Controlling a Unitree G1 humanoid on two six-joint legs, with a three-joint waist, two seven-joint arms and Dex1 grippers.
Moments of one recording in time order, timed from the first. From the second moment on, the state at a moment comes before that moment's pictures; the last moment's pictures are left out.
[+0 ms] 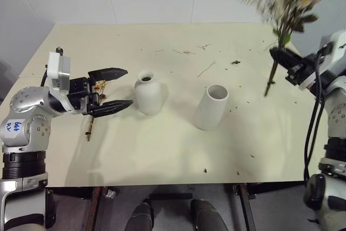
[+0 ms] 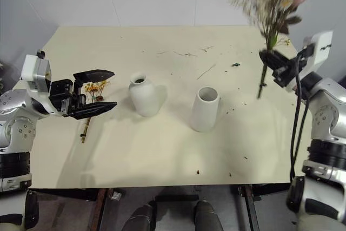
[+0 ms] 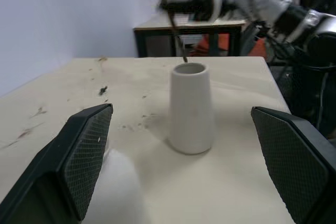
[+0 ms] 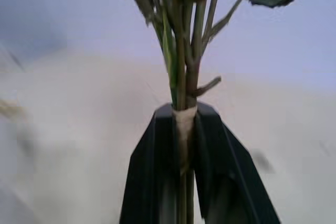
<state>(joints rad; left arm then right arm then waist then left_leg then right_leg) -0.60 0.74 0.24 0.11 -0.66 0.30 -1.26 -0.74 -0.60 -0.45 0.03 0.61 0.53 0.77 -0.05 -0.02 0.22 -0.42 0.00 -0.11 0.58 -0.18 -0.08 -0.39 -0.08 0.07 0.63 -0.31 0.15</state>
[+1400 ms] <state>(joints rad) -0.55 0.81 0.27 0.17 -0.51 0.38 -0.95 -0.51 -0.55 -0.32 -0.19 0.76 0.46 0.72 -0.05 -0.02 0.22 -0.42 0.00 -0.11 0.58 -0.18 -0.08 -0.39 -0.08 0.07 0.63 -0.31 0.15</state>
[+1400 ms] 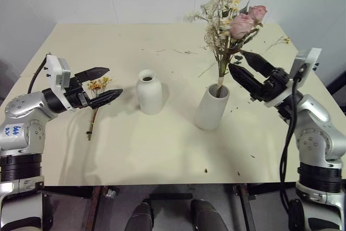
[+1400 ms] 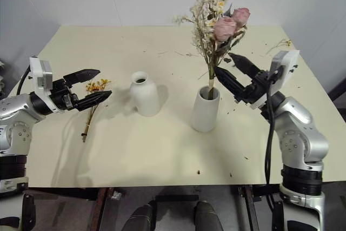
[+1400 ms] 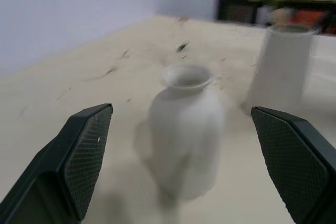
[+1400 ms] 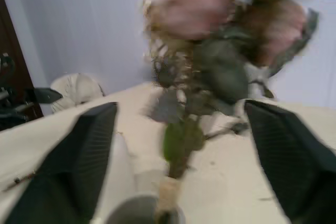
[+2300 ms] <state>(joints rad) -0.70 0.84 -0.01 0.17 -0.25 1.21 -0.57 -0.51 -1.05 -0.31 -0.27 0.94 0.69 1.23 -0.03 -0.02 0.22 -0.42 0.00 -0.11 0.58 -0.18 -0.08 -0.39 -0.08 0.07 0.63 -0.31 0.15</state>
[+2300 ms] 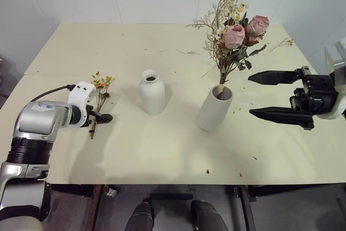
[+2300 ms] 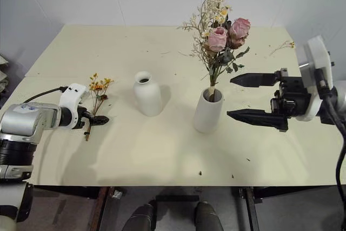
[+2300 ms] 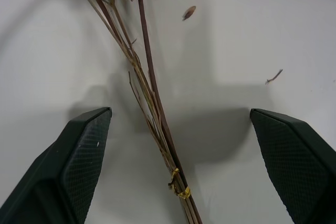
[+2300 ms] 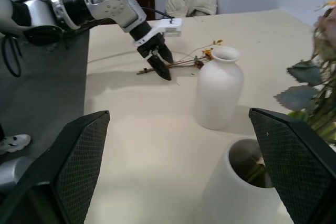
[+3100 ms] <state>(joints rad) -0.73 0.70 0.22 0.30 -0.30 0.98 -0.55 -0.48 -0.92 -0.31 -0.29 0.89 0.59 1.18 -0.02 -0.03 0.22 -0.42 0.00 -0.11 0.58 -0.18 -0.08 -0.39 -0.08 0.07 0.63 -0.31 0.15</state>
